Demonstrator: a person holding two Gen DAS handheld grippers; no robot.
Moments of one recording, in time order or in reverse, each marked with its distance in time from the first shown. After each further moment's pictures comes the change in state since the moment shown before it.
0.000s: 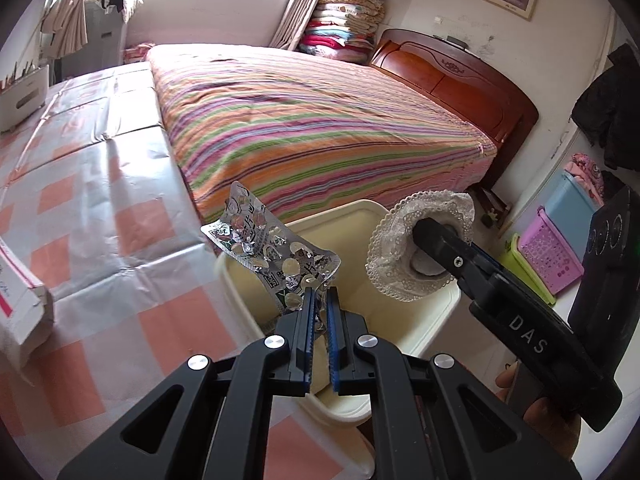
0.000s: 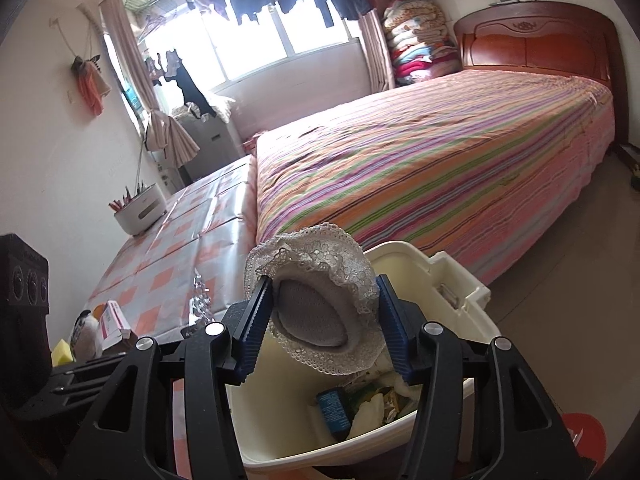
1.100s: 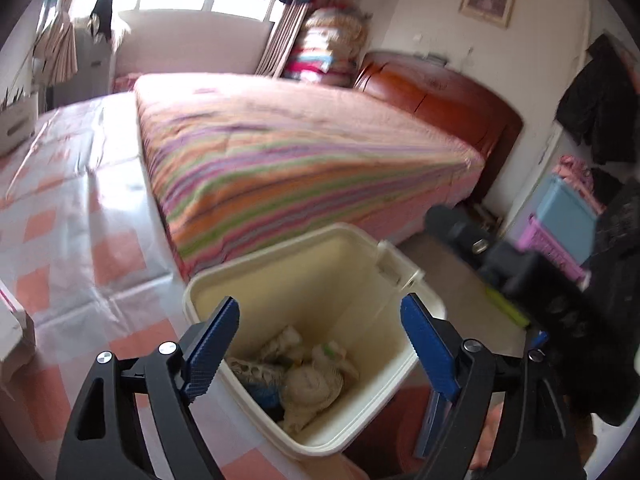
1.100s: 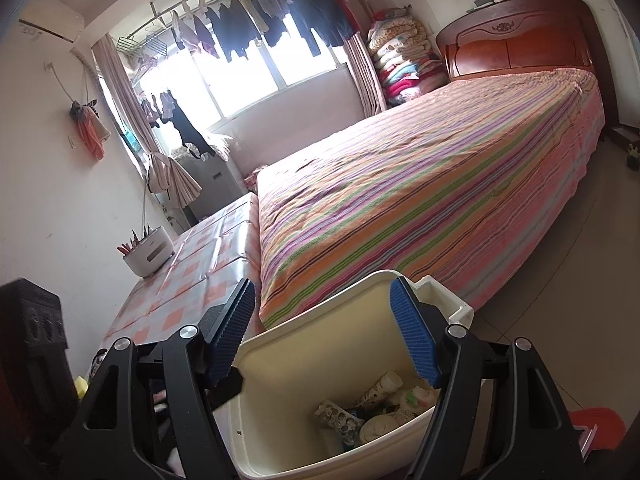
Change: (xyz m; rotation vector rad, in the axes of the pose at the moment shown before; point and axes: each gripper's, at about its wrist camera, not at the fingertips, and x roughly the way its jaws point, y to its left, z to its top) left arm -0.002 -0.023 -0.002 0.066 -0.141 -0.024; right arm -0.023 -0.012 0.005 0.080 -0.113 0.043
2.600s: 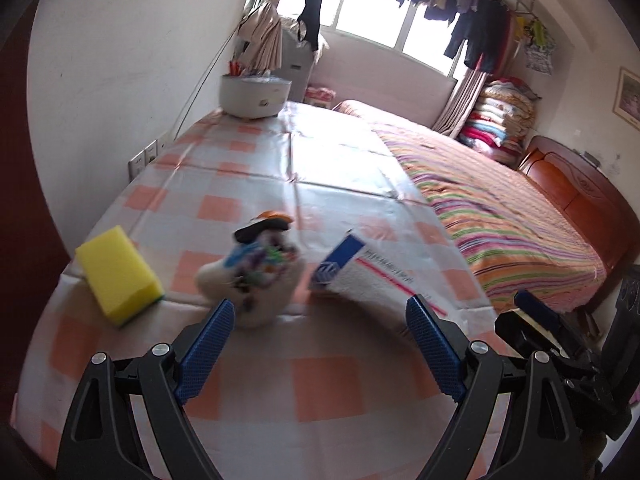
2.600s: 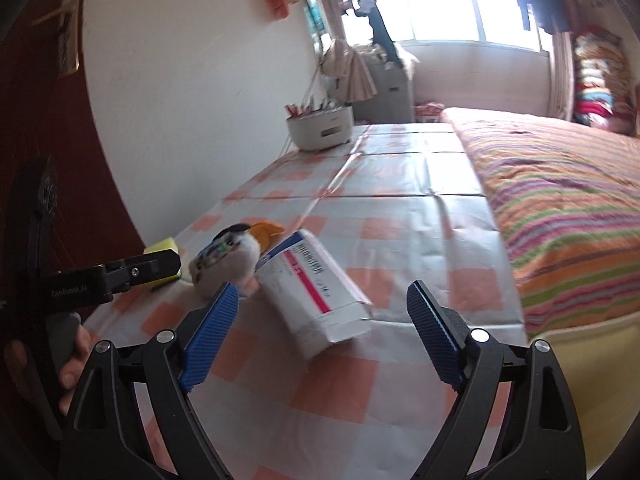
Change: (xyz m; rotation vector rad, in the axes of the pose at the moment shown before) left arm -0.205 0.235 -0.054 -0.383 -0.110 0.513; right arm 0.069 0.270 -0.108 -0.534 0.309 0.454
